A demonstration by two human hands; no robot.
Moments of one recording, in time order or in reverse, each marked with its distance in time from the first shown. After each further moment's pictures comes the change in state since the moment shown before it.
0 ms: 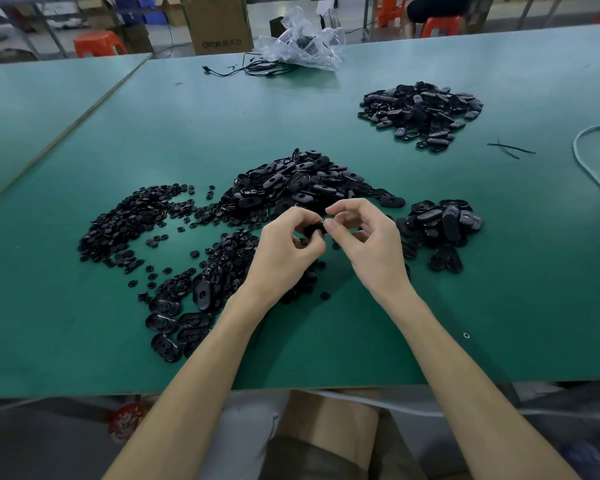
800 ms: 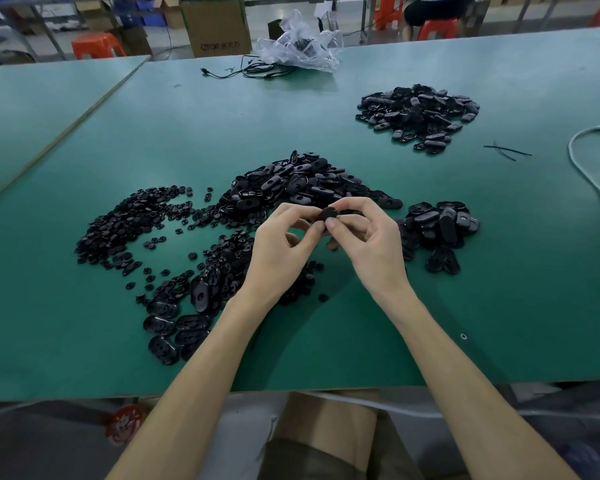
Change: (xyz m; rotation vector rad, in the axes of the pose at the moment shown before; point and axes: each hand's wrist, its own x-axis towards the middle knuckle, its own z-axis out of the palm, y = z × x) left_hand 0.001 0.006 0.000 -0.076 0.073 0.038; right_hand 0.000 0.002 -0.001 0.178 -0.021 0.028
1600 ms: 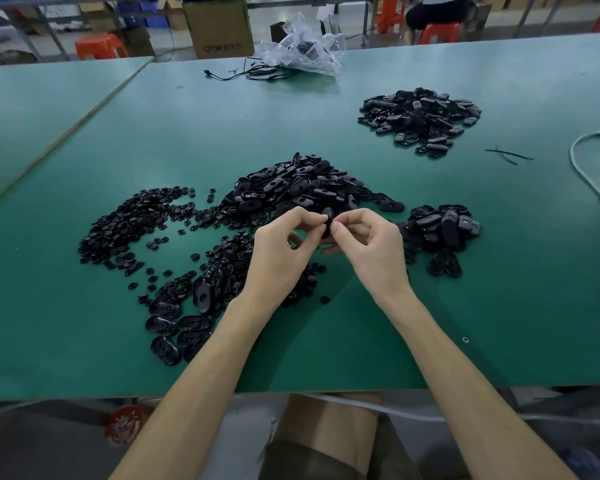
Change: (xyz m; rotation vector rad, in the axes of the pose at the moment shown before) left_hand -0.004 -0.003 -0.002 0.050 0.042 0.078; right_hand -0.002 -0.003 0.002 -0.061 0.038 0.070
